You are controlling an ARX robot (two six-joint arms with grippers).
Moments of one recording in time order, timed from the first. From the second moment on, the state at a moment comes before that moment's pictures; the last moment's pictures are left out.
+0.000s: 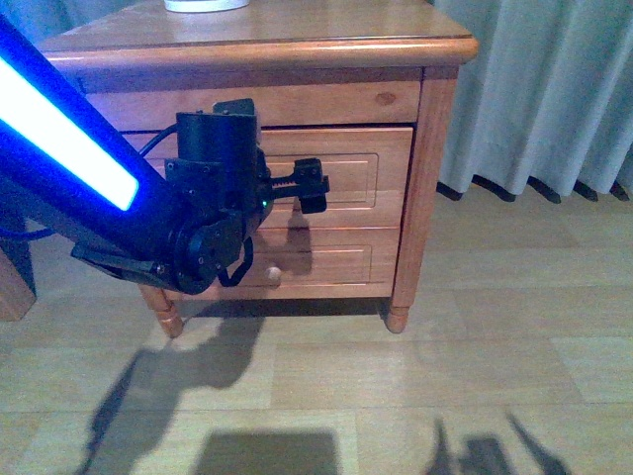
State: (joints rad) left arm -0.34 2.56 1.52 0.76 -0.16 -0.18; right arm 0.00 0.00 0.01 0.00 0.00 0.00
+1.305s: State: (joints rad) left arm -0.34 2.50 1.31 0.91 -0.18 -0.16; right arm 0.00 0.00 0.01 0.00 0.00 0.00
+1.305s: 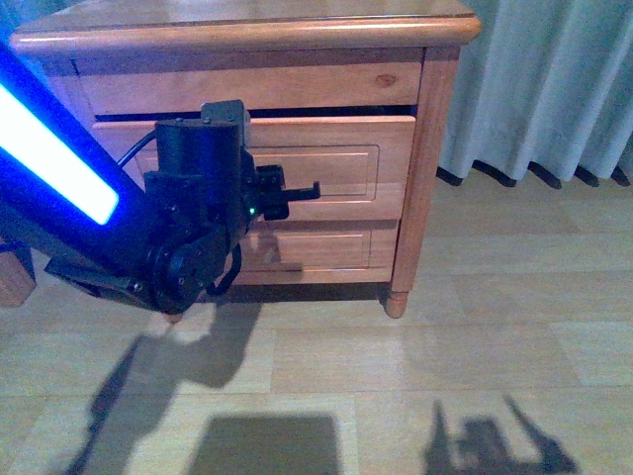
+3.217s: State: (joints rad) left arm -0.35 1.57 0.31 0.85 -0.06 -0.33; right arm 0.00 0.00 0.01 0.00 0.00 0.00
